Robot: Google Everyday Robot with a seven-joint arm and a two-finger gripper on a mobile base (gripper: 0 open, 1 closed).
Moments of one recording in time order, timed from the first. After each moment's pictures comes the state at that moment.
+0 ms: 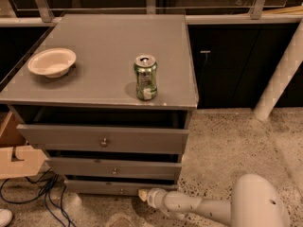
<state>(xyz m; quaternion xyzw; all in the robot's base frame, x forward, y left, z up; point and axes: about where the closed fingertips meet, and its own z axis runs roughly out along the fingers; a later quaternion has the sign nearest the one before) 0.556 0.028 0.158 -0.07 0.90 0.31 0.29</state>
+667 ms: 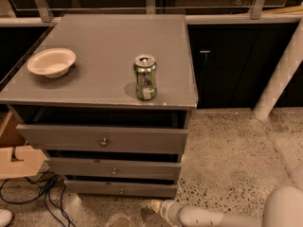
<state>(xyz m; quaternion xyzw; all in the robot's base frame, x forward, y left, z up) 0.493 -0.028 0.186 0.00 0.91 0.30 0.28</state>
